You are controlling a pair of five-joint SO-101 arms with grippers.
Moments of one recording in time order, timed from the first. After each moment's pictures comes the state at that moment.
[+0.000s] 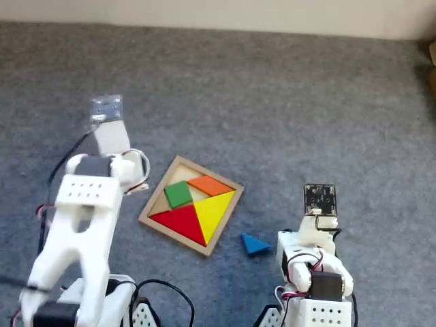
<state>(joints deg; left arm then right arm) -5.5 -31.3 45.3 60.8 19.3 -2.0 -104.4 95.7 71.5 5.4</state>
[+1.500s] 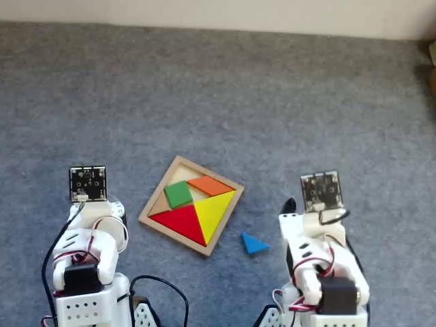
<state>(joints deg) -14.6 -101.4 90.4 60.9 -0.1 -6.6 -95.7 73.3 69.4 12.7</state>
